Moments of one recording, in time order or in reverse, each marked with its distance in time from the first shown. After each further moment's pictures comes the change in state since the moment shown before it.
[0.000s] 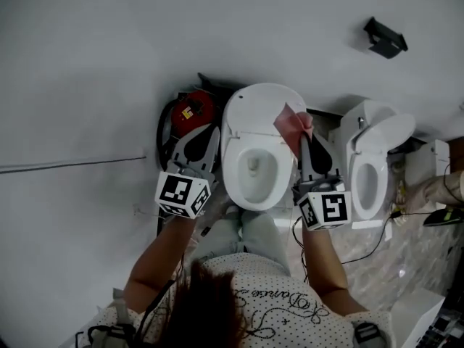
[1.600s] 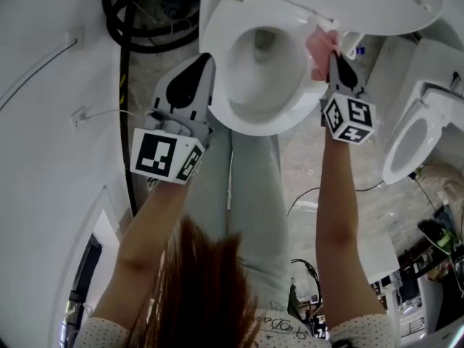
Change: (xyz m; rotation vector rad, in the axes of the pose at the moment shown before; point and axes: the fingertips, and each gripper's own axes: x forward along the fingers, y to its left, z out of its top) left arm 0.064 0.024 -0.418 -0.275 0.339 0.174; right arm 0.054 -0.127 -0.582 0.083 0.698 0.065
